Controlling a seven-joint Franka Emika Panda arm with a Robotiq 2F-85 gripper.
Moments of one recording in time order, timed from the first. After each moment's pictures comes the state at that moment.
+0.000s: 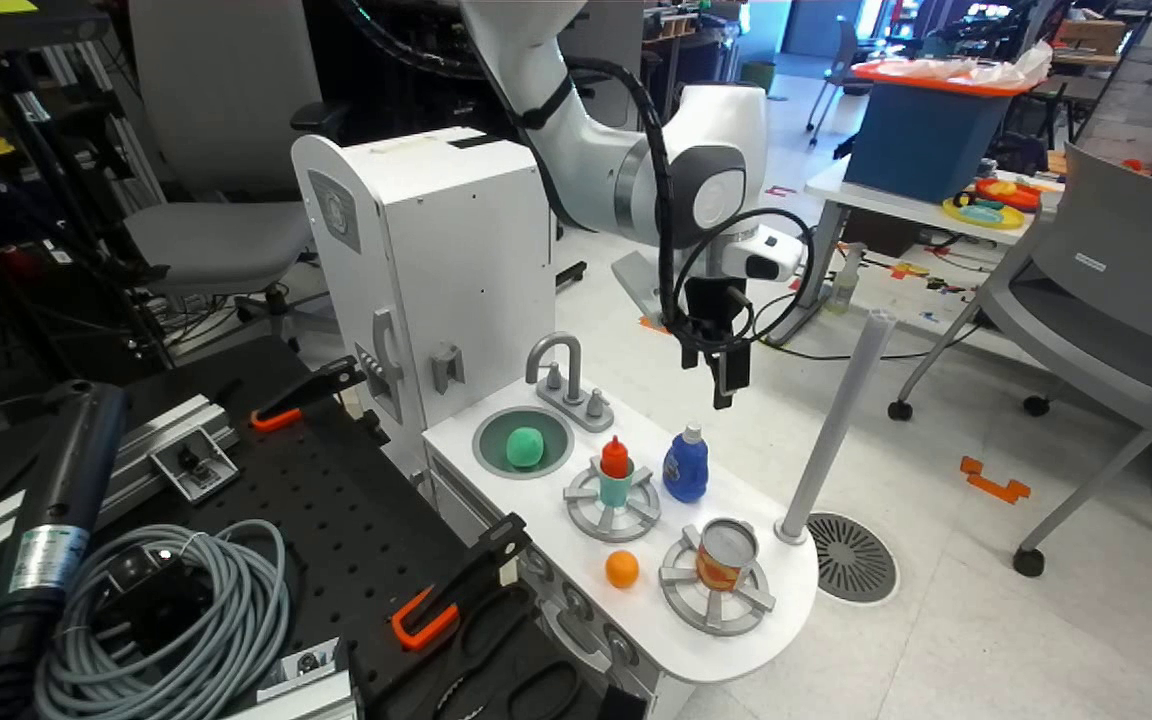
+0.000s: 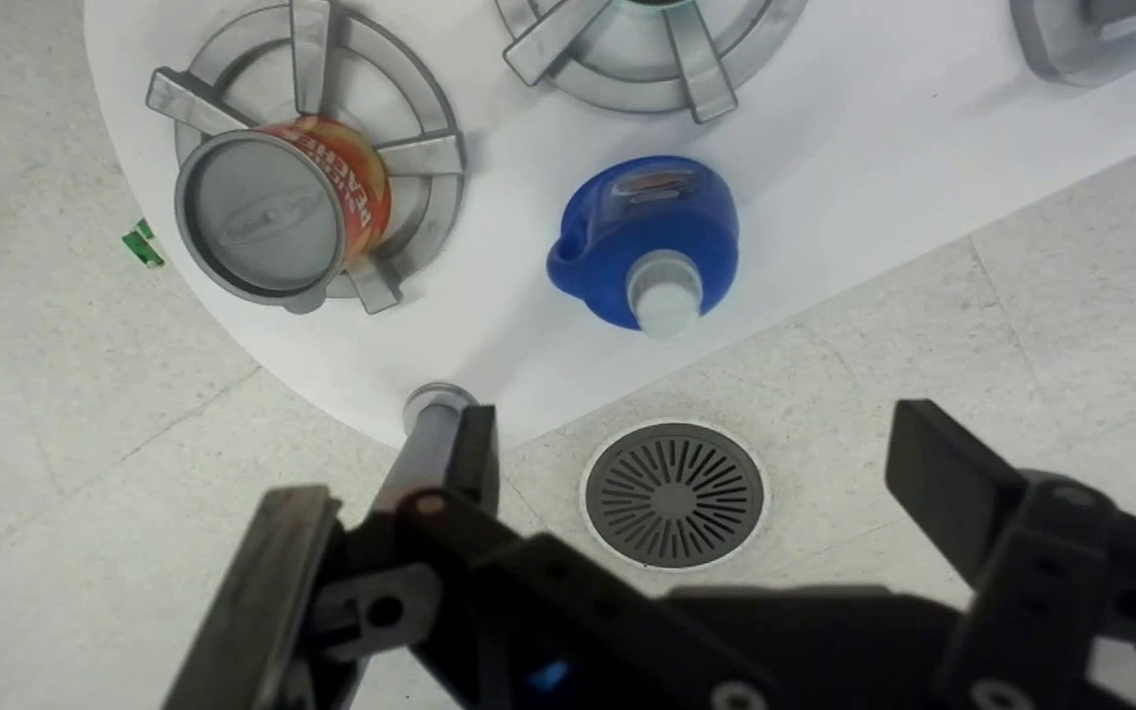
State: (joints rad) arm 0.08 1.08 -0.14 -1.41 -0.02 2.54 0.50
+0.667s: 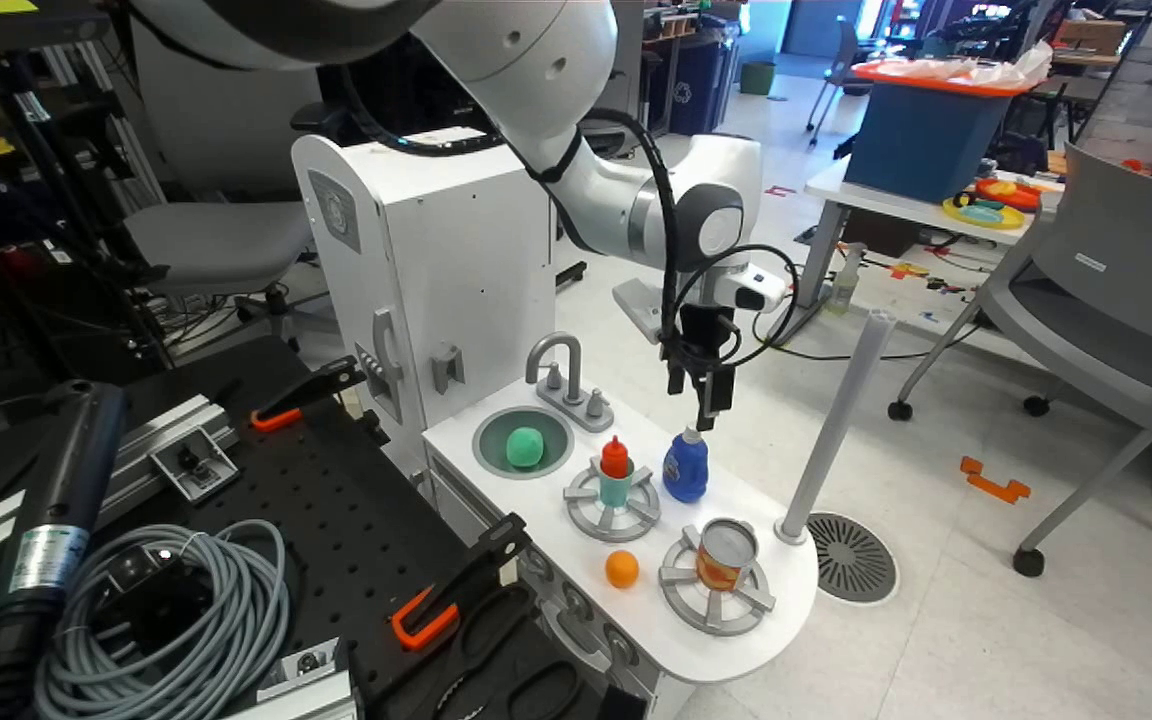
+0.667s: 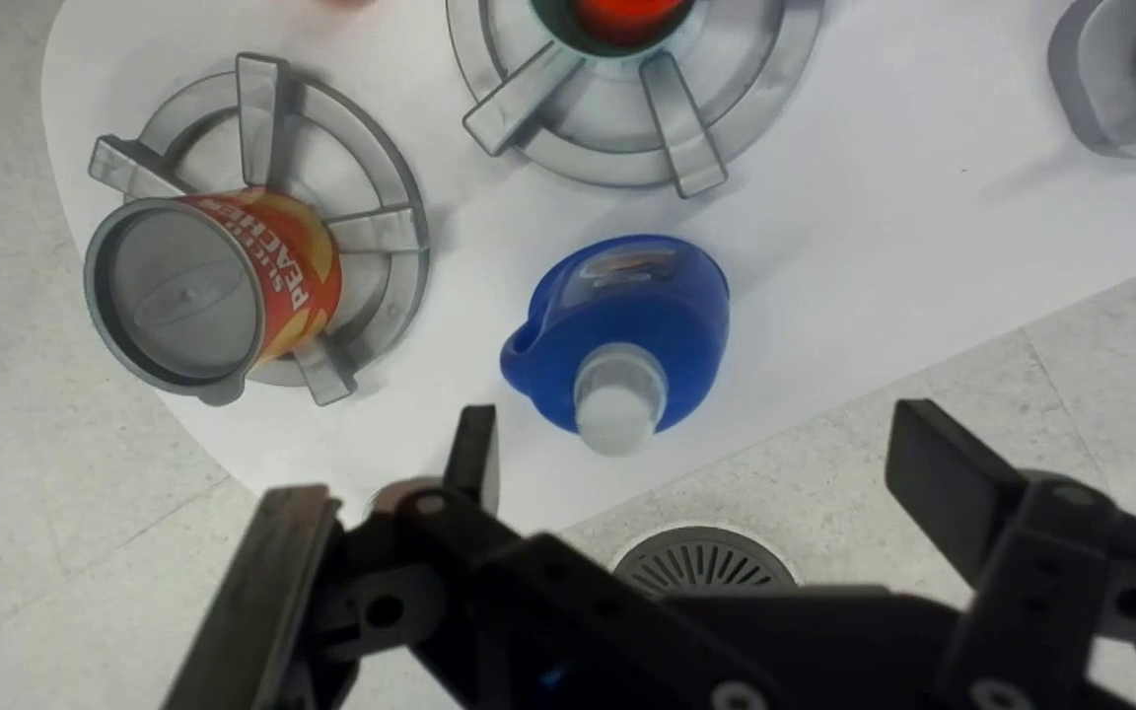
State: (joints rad) arm 0.08 1.34 -0.14 -1.02 -0.01 2.27 0.52
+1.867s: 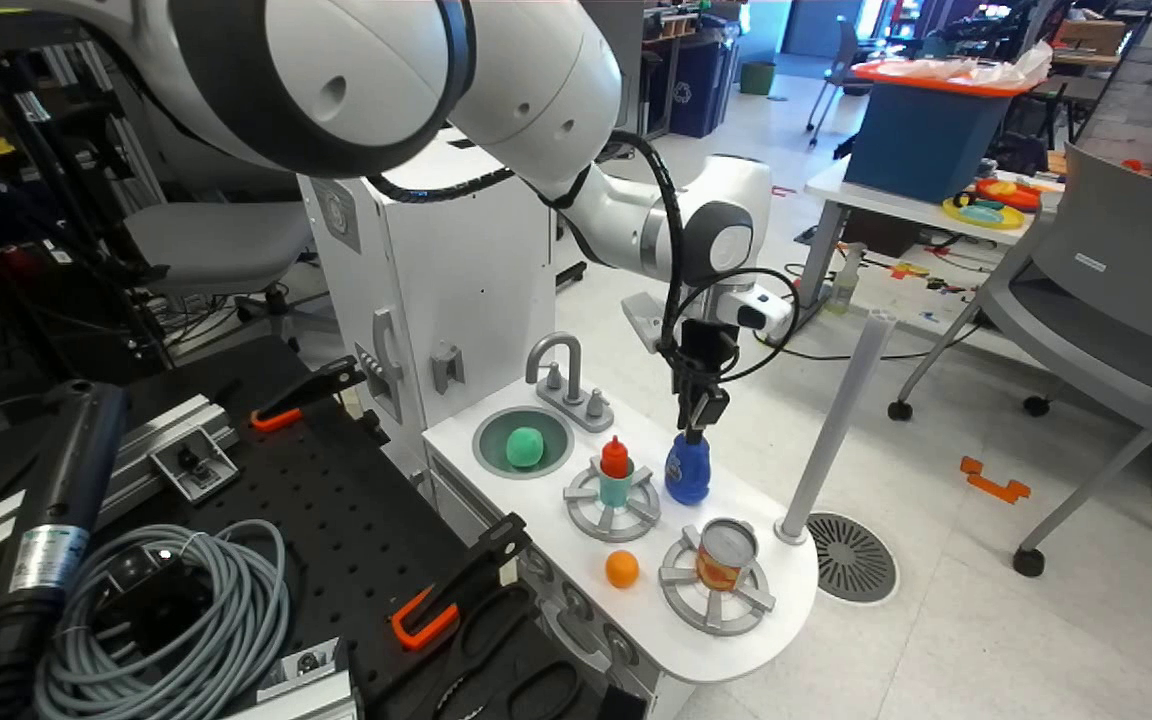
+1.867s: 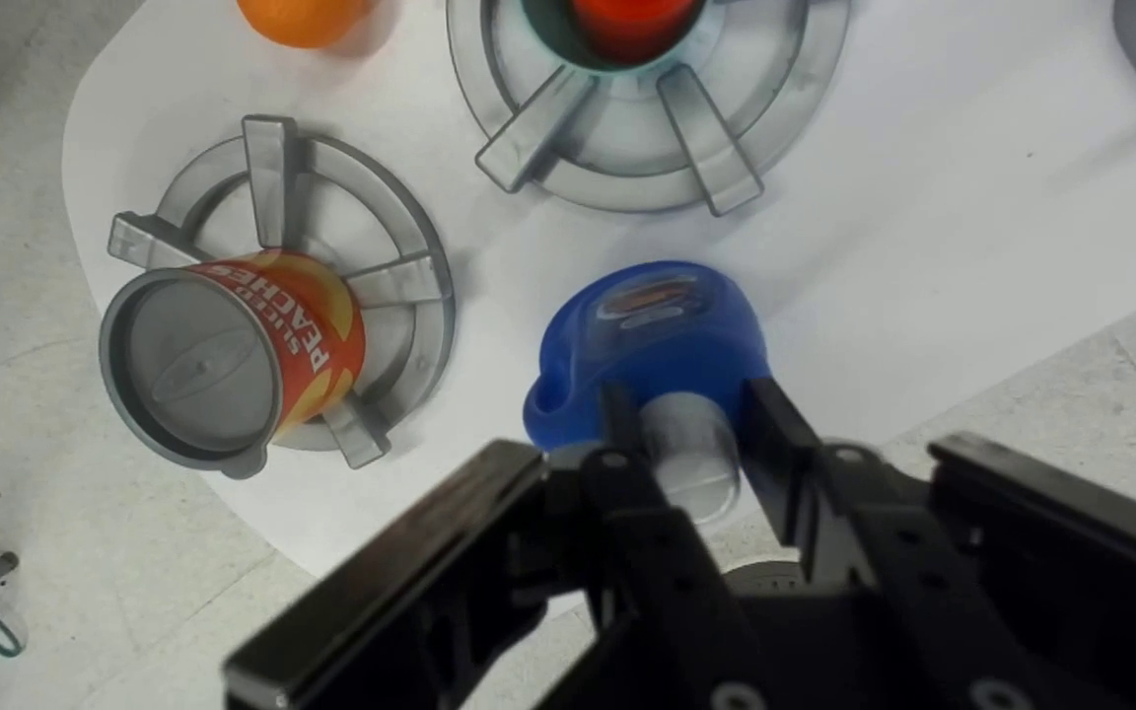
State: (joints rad) arm 0.05 1.48 -0.14 -0.80 -0.01 2.12 0.62
